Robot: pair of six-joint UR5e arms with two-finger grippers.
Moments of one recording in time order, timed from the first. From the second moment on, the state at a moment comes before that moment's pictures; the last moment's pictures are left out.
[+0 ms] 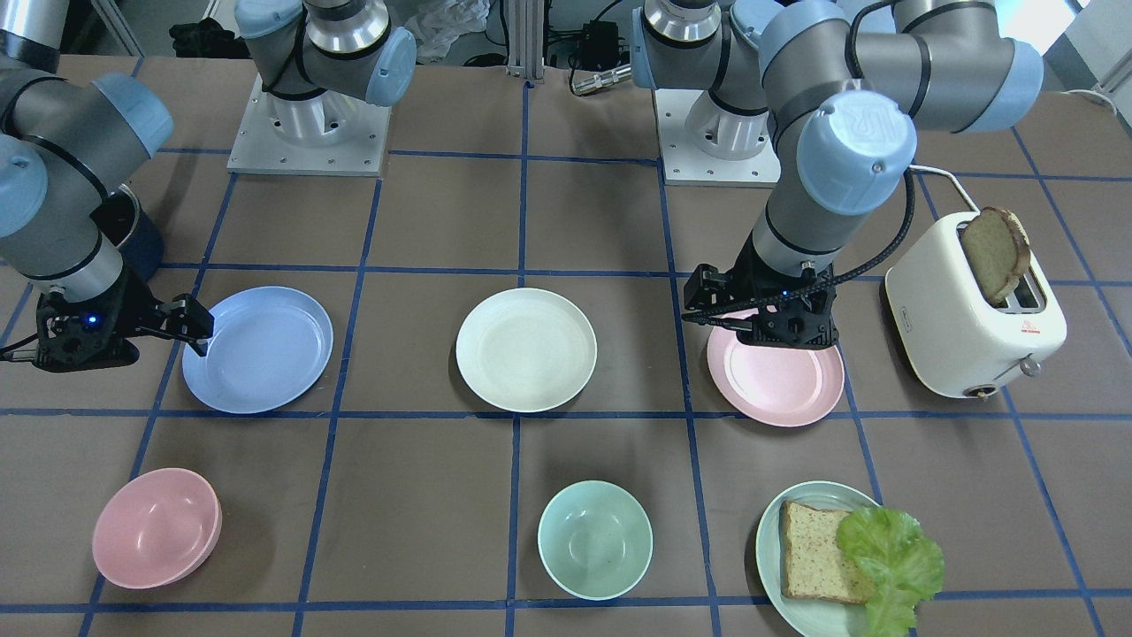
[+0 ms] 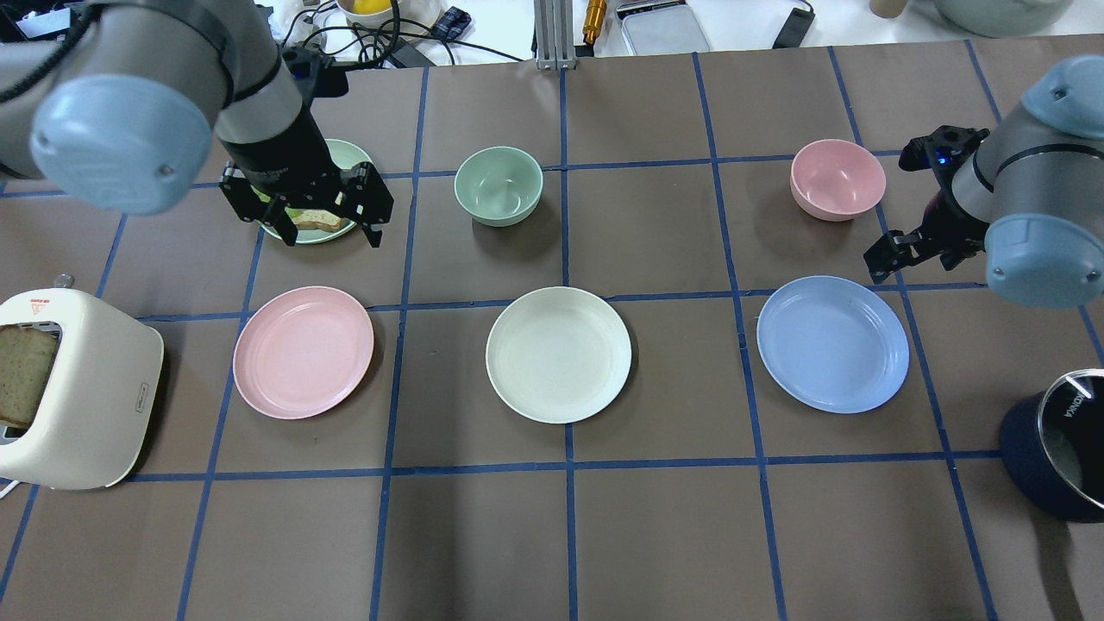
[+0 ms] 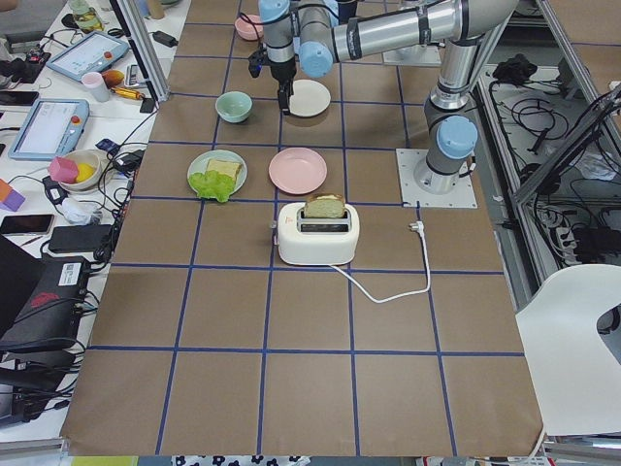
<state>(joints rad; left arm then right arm) -1.55 -1.72 -1.80 -1.30 1.64 0.11 1.19 -1.40 2.02 -2.23 -1.58 -0.55</state>
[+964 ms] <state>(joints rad) -1.52 -1.84 -2.05 -0.89 1.64 0.15 1.13 -1.35 2.06 -2.25 -1.58 -0.69</state>
